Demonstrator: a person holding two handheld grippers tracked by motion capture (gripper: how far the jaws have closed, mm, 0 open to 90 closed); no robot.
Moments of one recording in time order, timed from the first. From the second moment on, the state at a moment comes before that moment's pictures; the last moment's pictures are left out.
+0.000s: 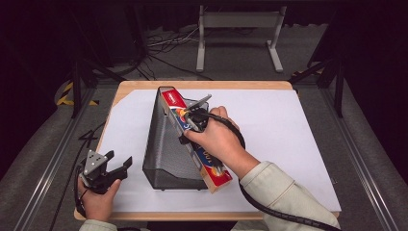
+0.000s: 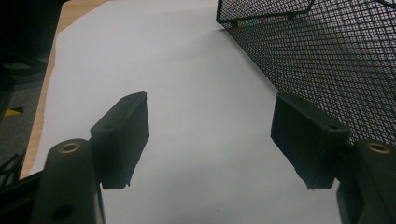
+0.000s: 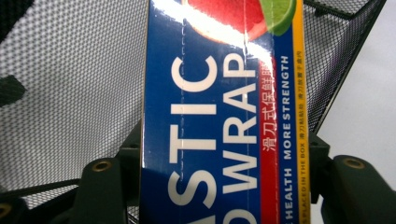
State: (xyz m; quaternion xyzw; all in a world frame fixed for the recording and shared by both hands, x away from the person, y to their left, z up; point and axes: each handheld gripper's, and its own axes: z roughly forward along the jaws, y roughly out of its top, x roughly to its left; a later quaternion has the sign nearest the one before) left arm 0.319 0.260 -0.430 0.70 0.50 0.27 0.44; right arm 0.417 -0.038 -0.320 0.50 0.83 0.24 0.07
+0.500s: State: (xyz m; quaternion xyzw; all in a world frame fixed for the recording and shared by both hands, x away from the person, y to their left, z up) left arm 0.317 0.262 -0.431 0.70 0.50 0.27 0.44; right arm 0.426 -0.028 -0.337 0.52 0.83 0.19 0.06
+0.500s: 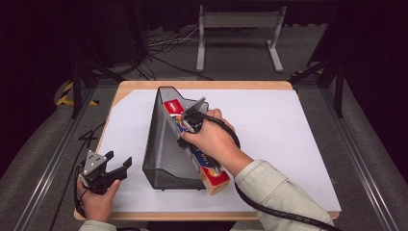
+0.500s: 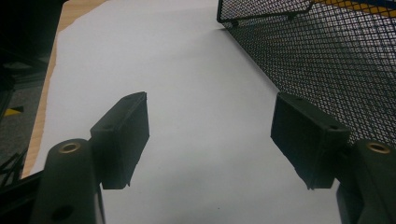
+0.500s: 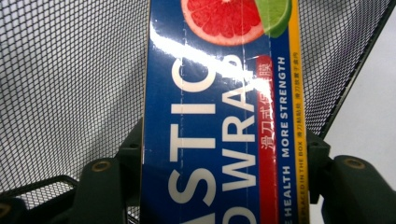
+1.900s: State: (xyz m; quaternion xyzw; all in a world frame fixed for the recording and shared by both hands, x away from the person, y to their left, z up) left arm 0.319 0.262 -0.432 0.70 0.50 0.27 0.44; right arm 0.442 -0.013 -0.339 0.51 0.83 0.19 0.07
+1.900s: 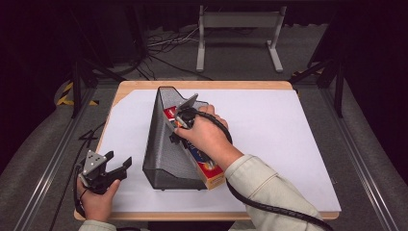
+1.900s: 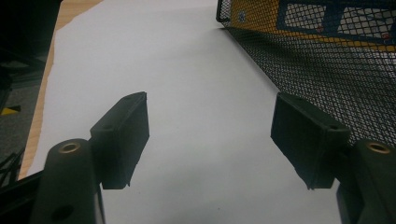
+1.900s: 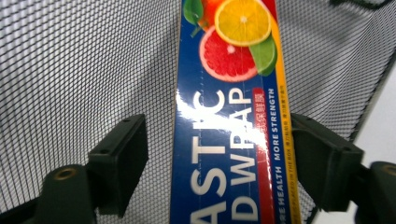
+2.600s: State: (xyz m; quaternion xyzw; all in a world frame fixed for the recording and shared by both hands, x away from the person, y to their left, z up) left arm 0.314 0.265 -0.432 0.70 0.50 0.27 0.44; right arm 0.410 -0.103 -0.279 0.41 0.81 0.39 0.14
